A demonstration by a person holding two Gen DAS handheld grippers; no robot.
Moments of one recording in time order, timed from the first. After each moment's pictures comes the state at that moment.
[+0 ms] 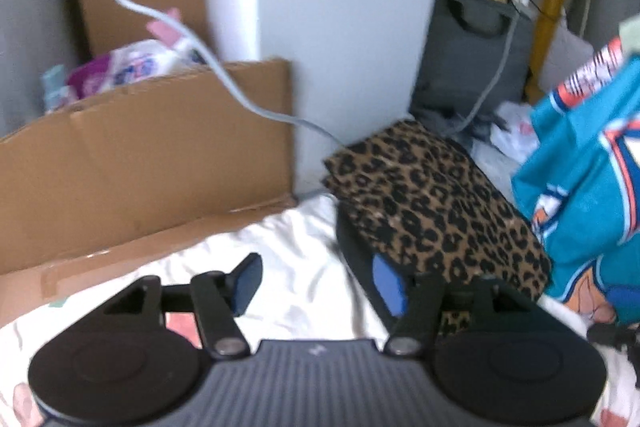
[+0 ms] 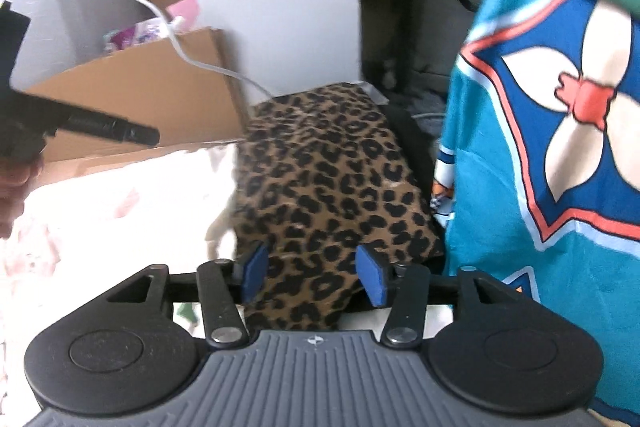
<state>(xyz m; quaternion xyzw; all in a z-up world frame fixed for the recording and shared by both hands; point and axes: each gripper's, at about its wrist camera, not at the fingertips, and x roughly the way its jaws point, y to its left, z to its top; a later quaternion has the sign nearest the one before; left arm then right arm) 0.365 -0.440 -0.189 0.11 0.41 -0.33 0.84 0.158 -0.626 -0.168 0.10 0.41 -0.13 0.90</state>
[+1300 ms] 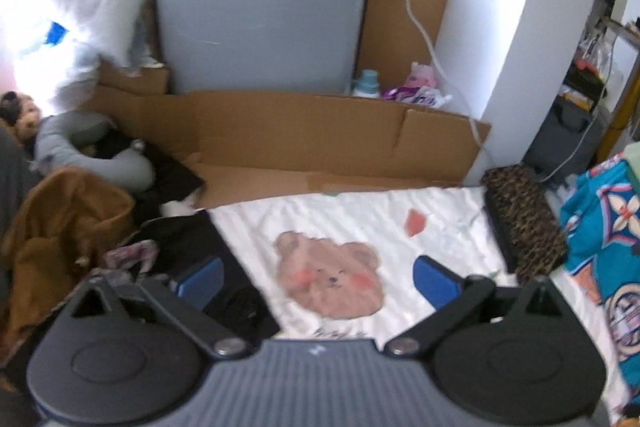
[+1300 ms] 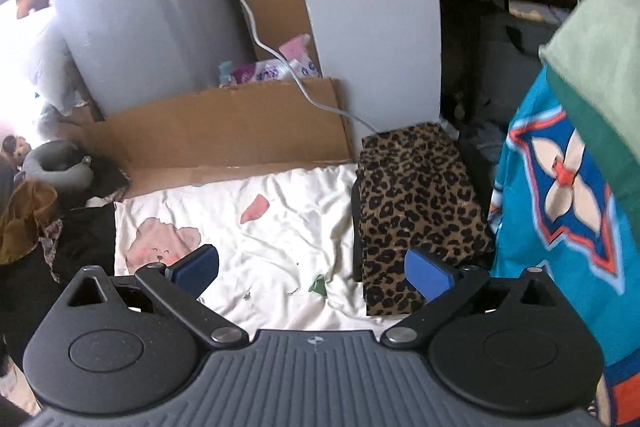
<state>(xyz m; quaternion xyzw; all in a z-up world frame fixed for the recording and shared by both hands) 0.229 -0.011 0.012 0.03 0.42 -0.15 0.89 0.087 -0.539 -0.025 0.11 0.39 -0.04 0.91</state>
